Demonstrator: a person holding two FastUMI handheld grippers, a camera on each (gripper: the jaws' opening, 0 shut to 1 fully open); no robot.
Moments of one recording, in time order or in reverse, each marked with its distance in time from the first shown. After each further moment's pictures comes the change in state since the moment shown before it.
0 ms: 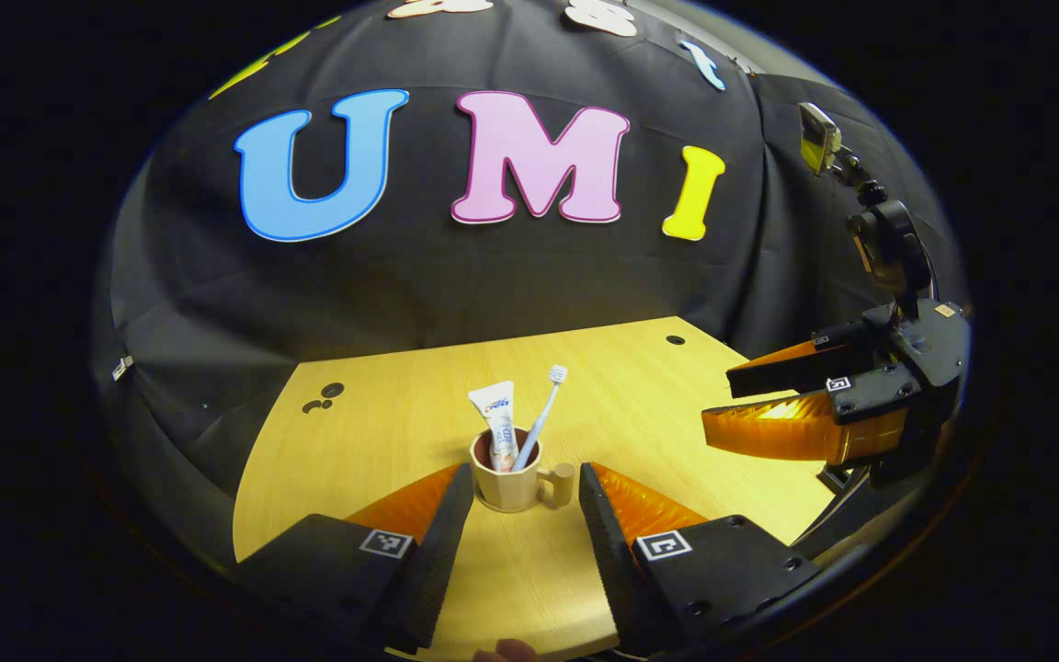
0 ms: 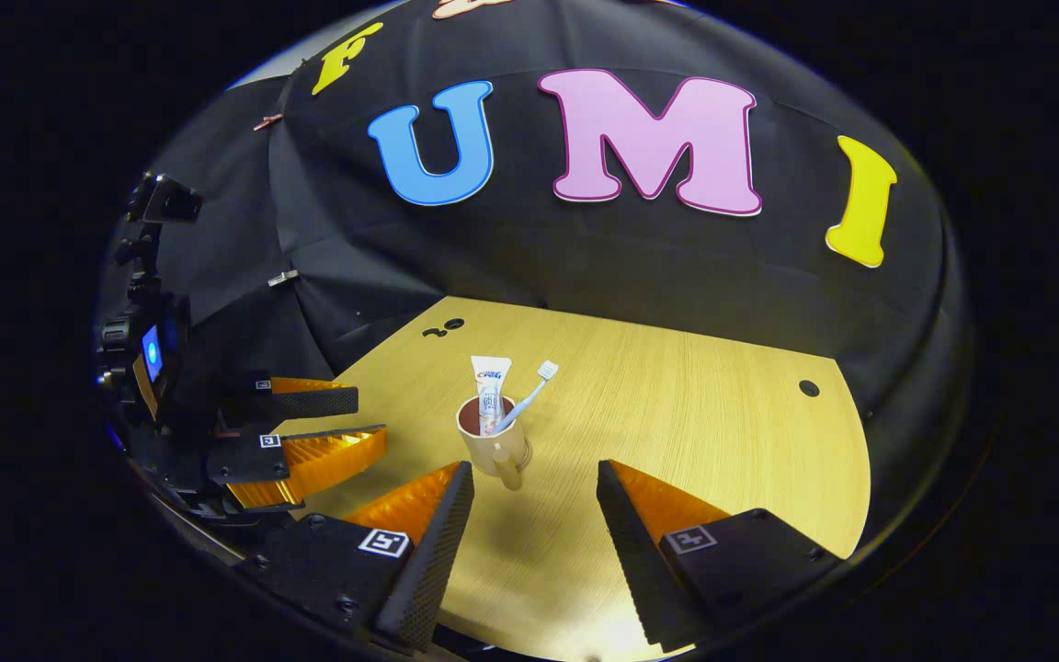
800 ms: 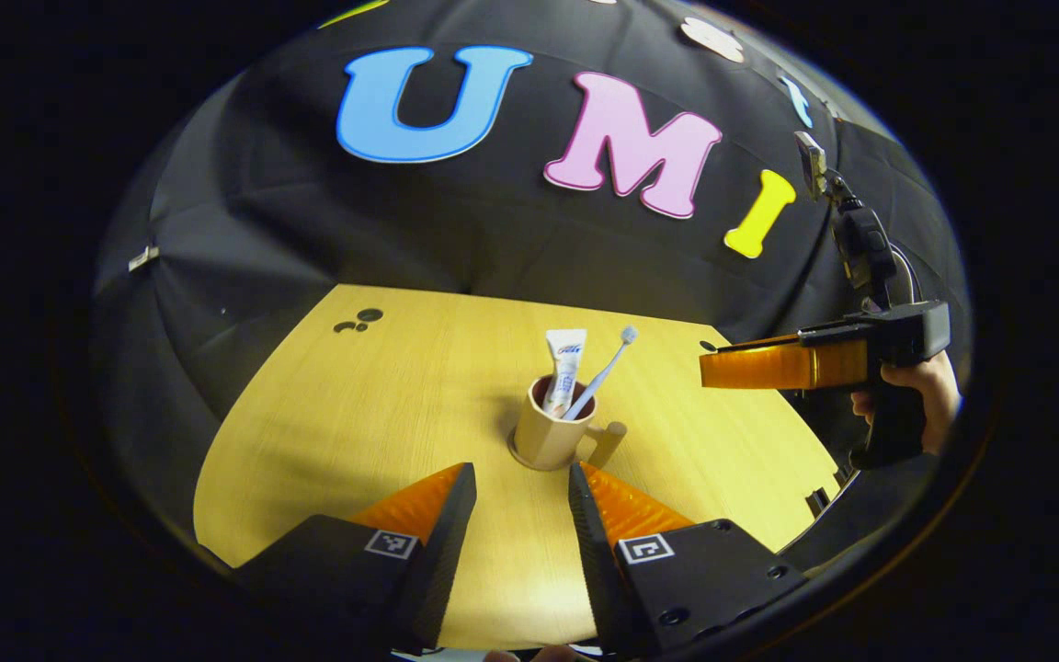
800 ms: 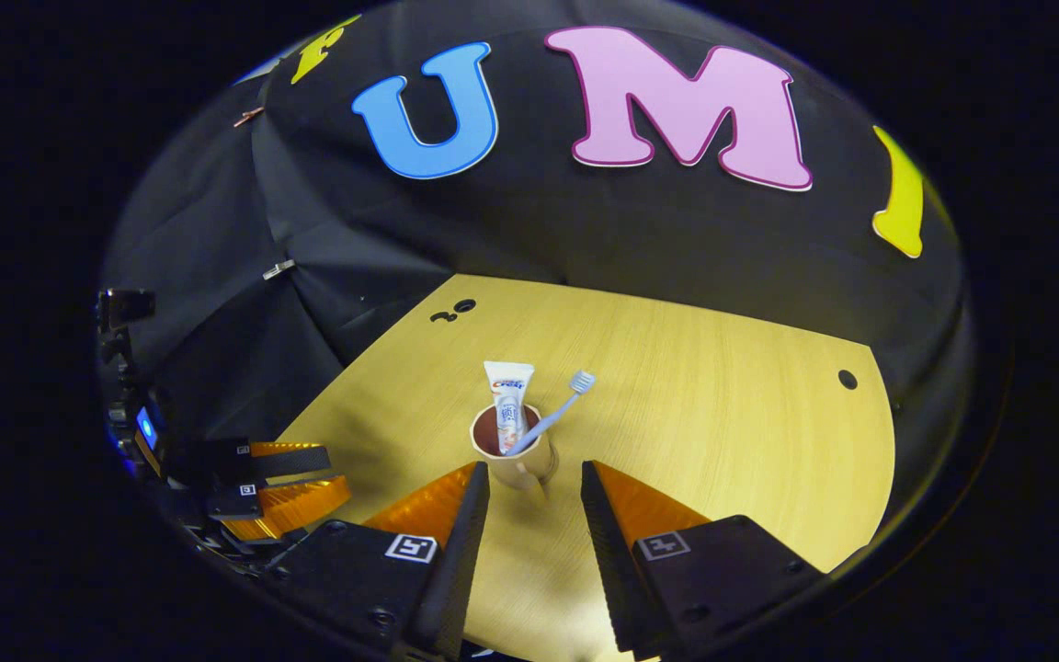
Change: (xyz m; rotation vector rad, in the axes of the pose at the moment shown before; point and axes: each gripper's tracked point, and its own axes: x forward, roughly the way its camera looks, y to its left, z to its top) left arm -0.015 0.053 -0.048 -0.226 0.044 0.060; right arm 0.056 0.019 0.018 0.041 0.105 0.048
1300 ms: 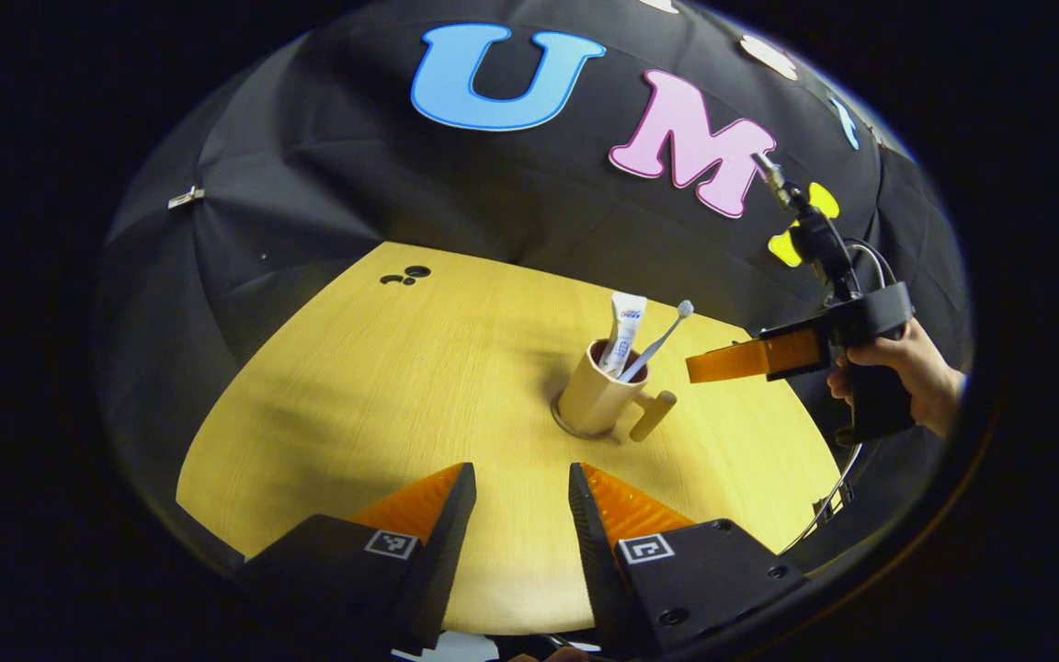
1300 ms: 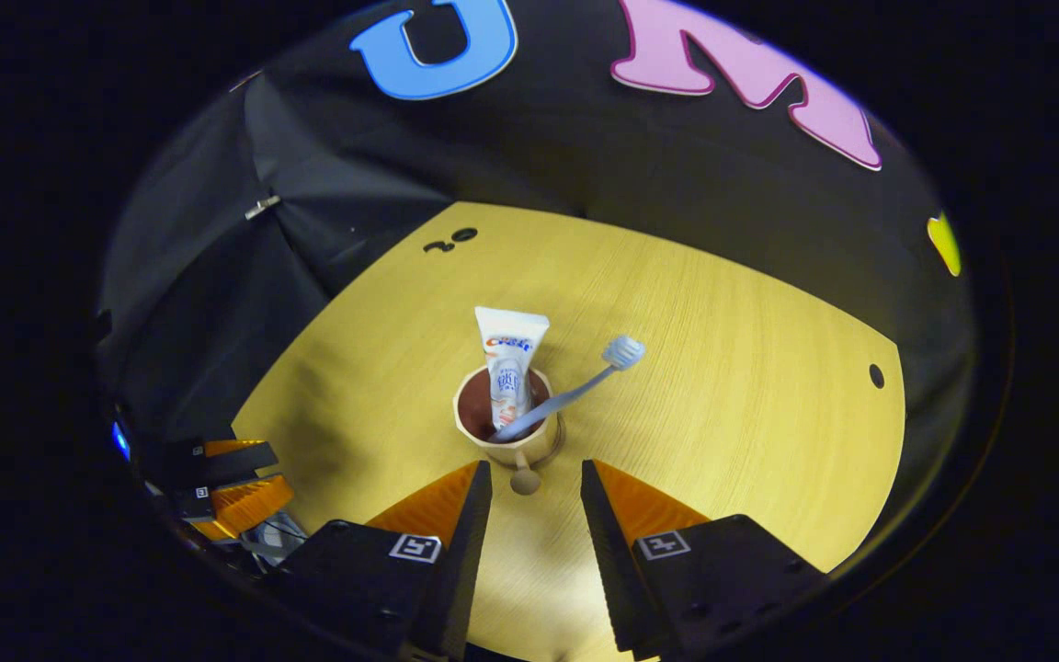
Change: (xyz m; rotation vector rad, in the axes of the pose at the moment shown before) left arm -0.012 0.044 -0.046 -0.147 0.050 0.077; right arm 0.061 0.007 -0.023 -0.057 0.206 0.017
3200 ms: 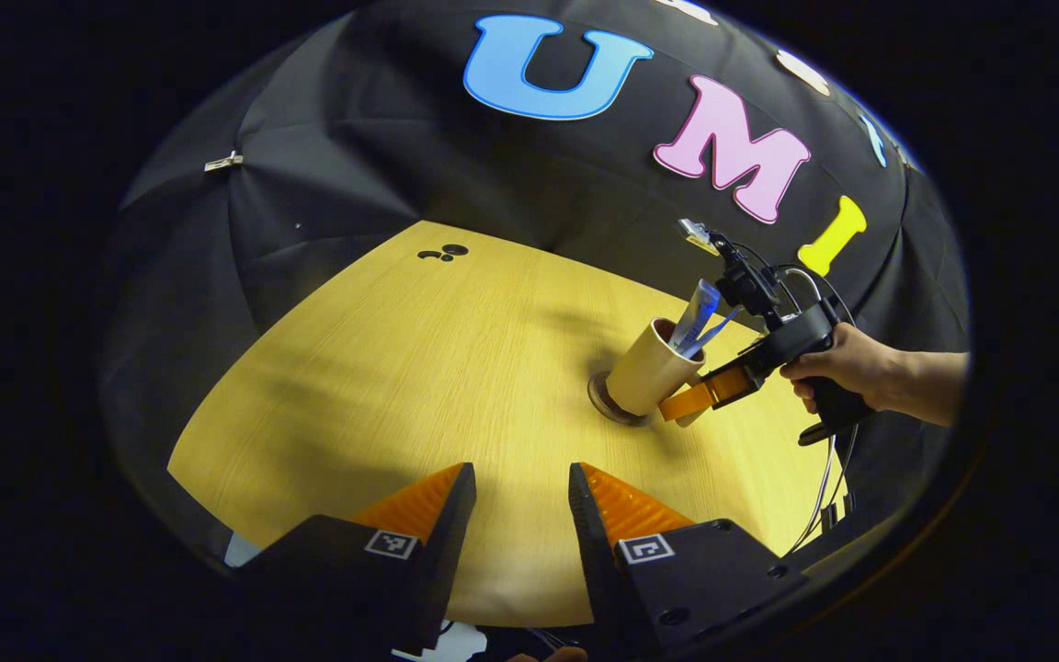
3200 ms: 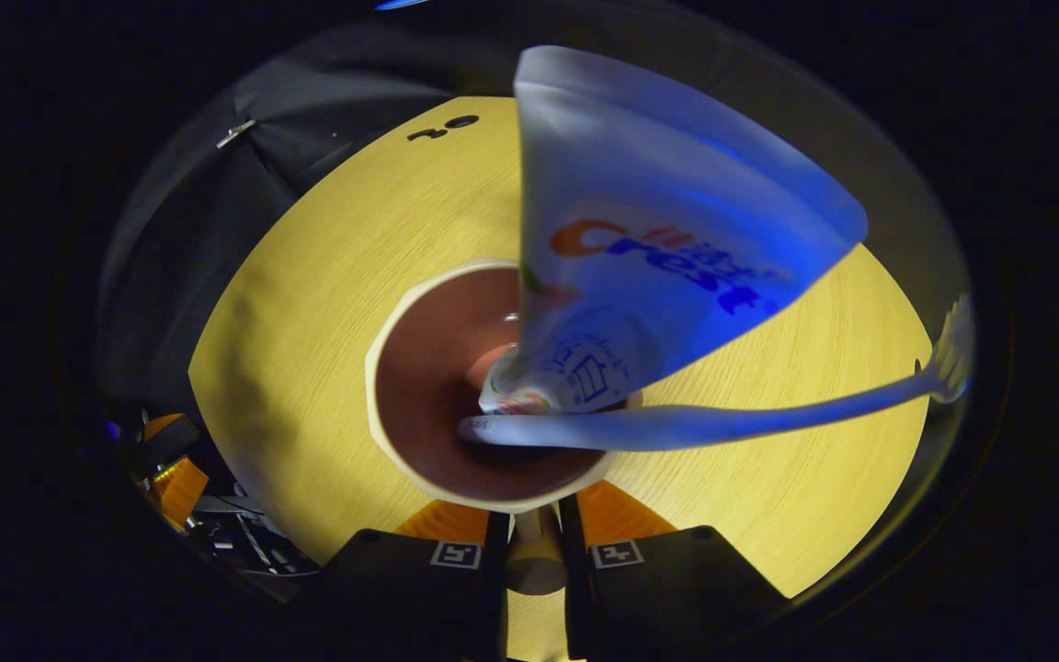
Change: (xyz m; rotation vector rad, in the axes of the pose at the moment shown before) left arm -0.004 0.042 -0.035 -0.102 0.019 0.066; right arm 0.124 0.000 -0.075 -0.103 0.367 0.006
